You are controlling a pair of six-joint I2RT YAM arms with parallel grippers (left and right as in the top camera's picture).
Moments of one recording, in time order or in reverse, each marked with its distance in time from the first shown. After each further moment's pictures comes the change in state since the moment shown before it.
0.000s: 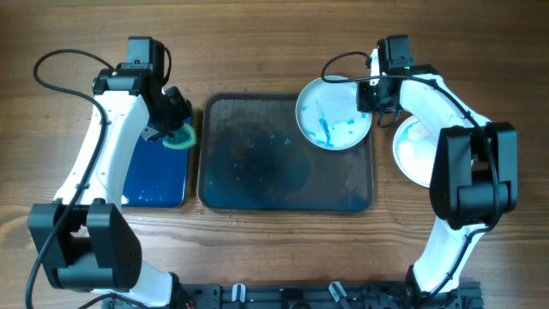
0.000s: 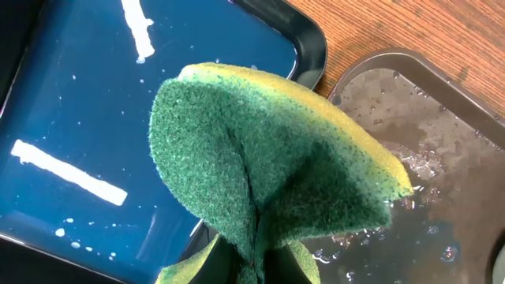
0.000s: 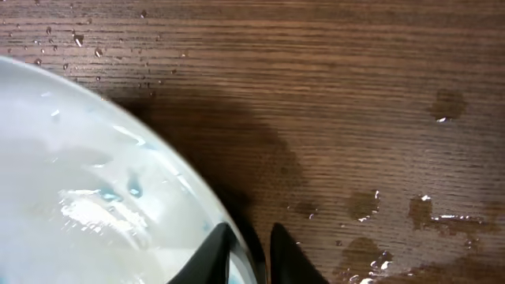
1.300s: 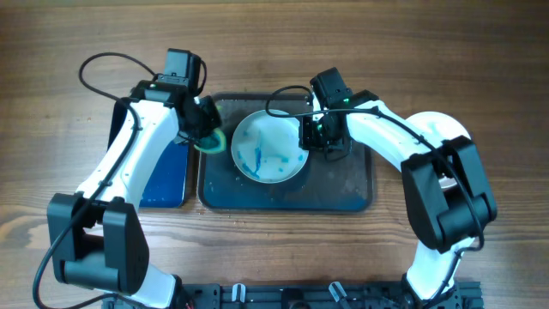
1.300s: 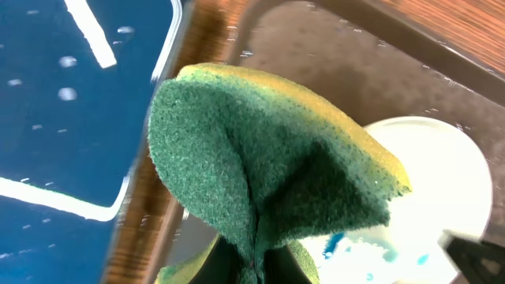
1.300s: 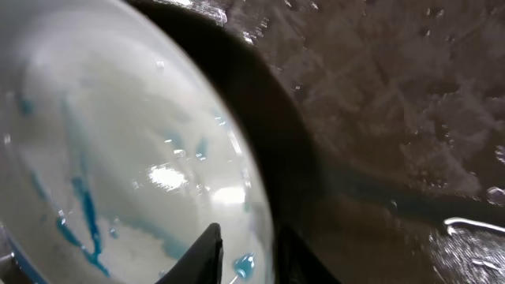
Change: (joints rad) left arm -0.149 0.000 -0.116 0.162 0.079 0.000; right arm 0.317 -0.076 -0.145 -0.032 -0.265 0.378
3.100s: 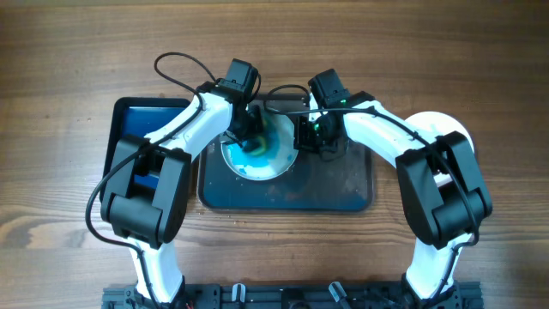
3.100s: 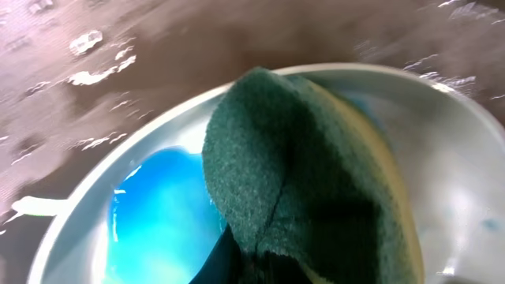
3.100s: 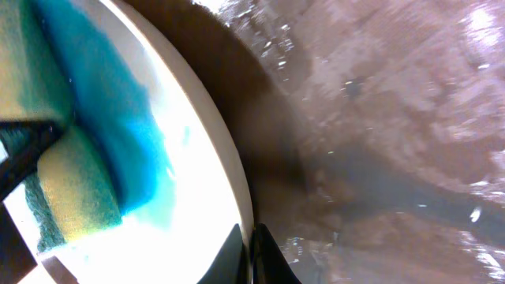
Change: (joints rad) left arm -0.186 0.303 0.060 0.147 0.006 -0.024; right arm 0.003 0.025 -0.002 0.043 -0.095 0.059
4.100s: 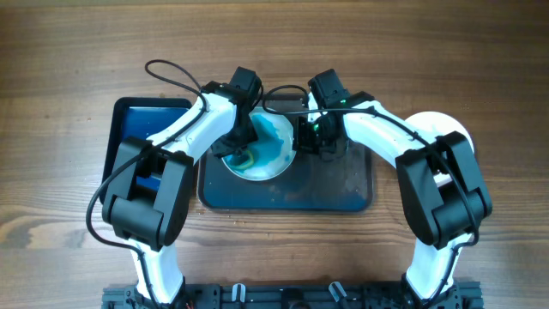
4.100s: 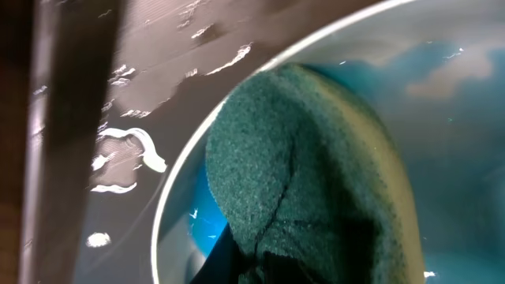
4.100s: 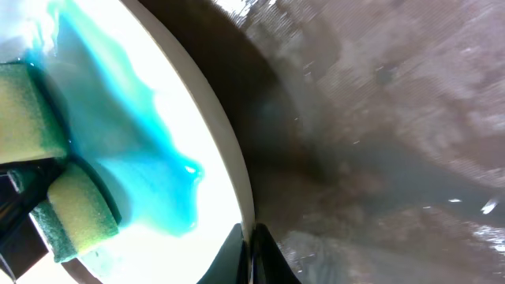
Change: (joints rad) left arm -0.024 -0.008 0.006 -0.187 -0.168 -0.198; right arm 0.002 0.000 0.000 -0.003 -0.026 -0.007
